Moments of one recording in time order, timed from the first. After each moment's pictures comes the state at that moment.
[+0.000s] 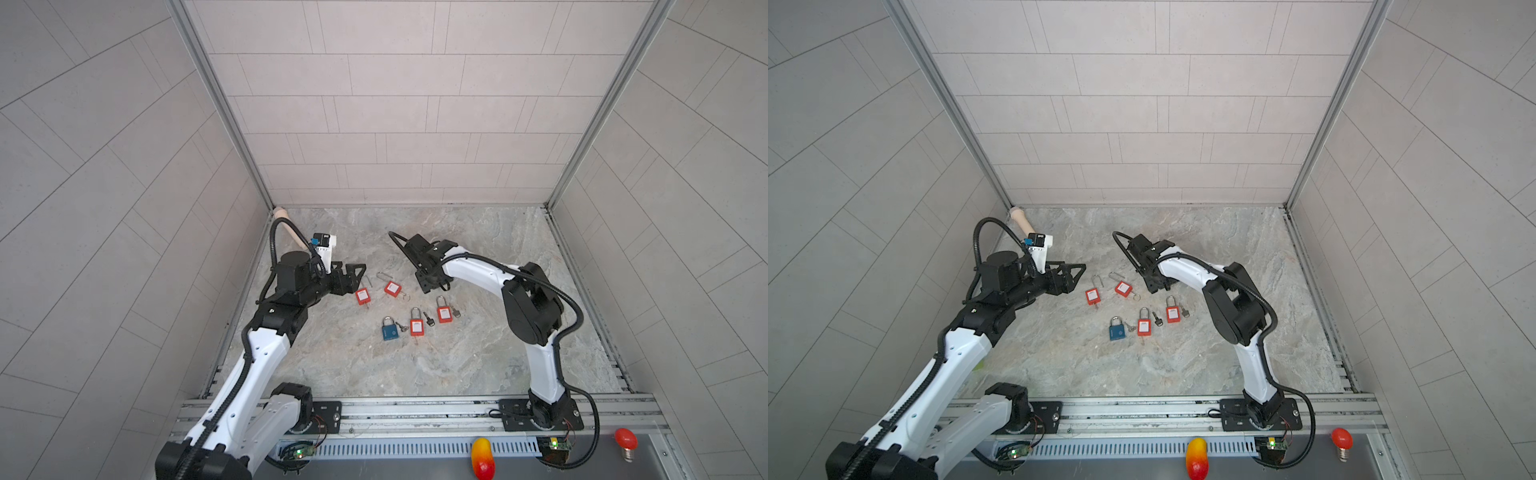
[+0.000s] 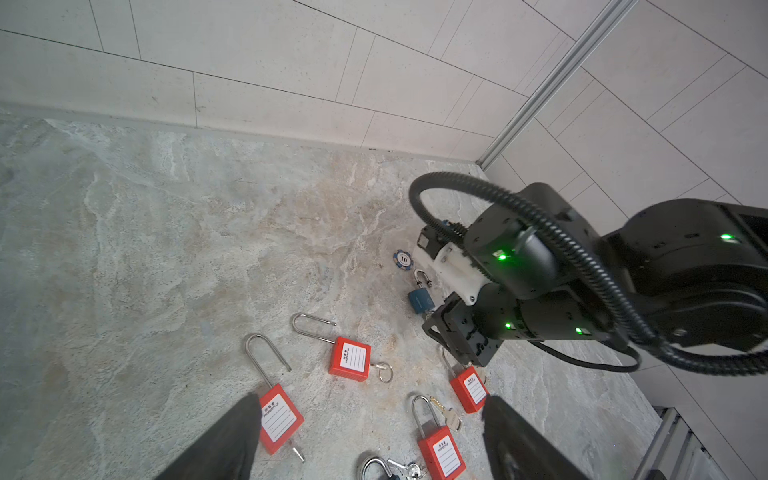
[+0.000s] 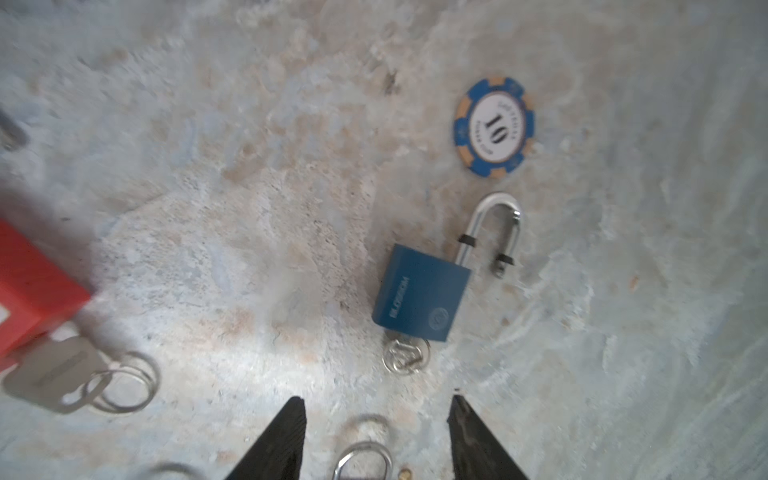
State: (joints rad) left arm -0.17 0.92 0.75 -0.25 0.44 -0.27; right arm 0.64 2.01 1.58 -0.89 0.30 0.31
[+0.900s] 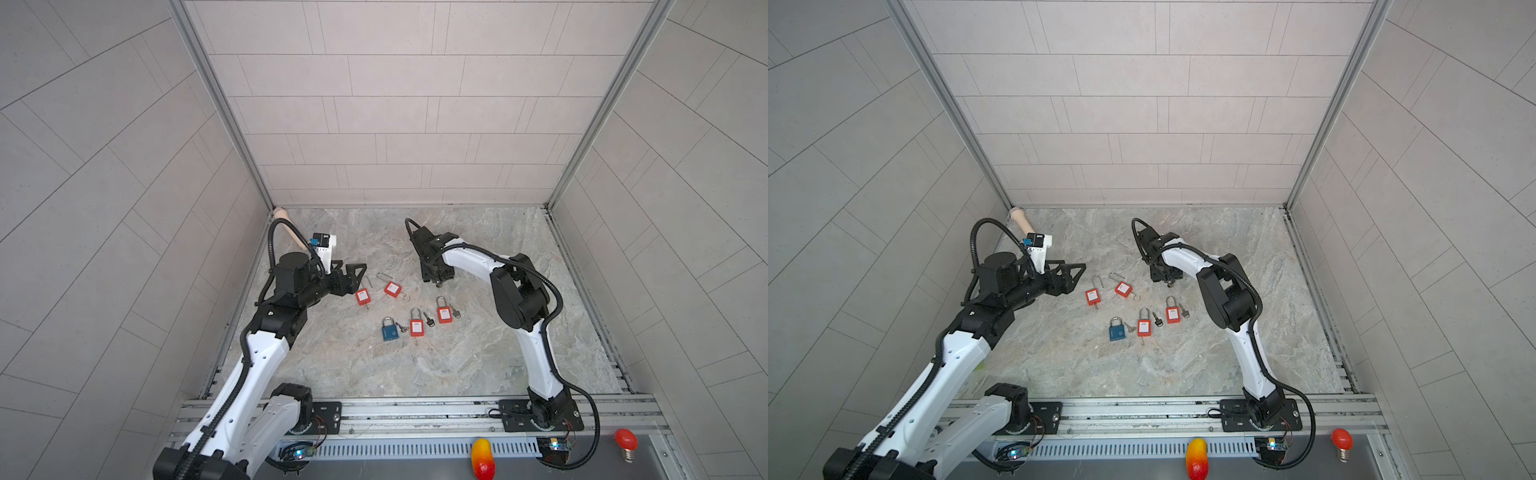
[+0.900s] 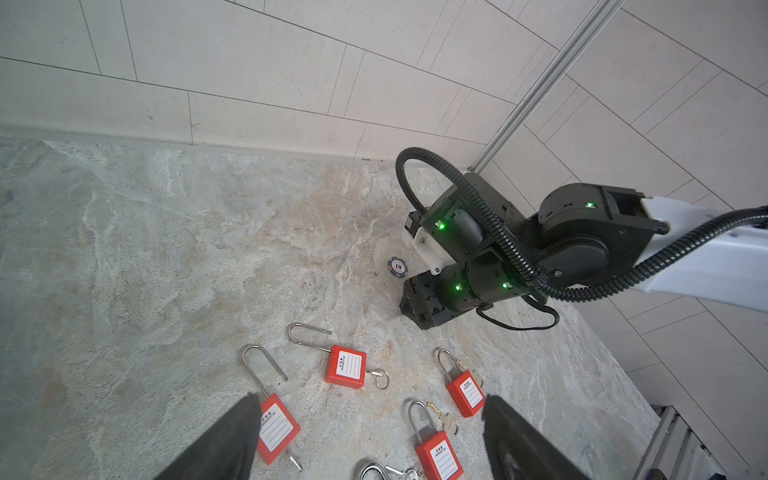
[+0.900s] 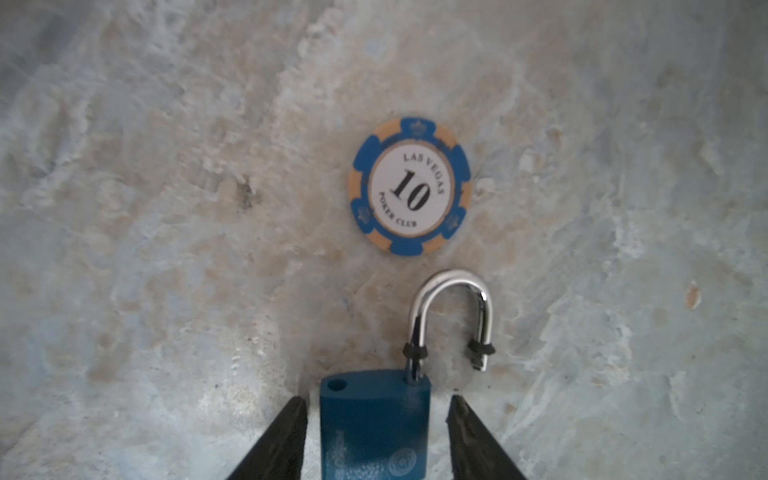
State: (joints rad) left arm -0.18 0.90 0.75 -0.25 0.44 -0.26; right arm 0.54 2.22 1.74 -0.89 0.25 0.52
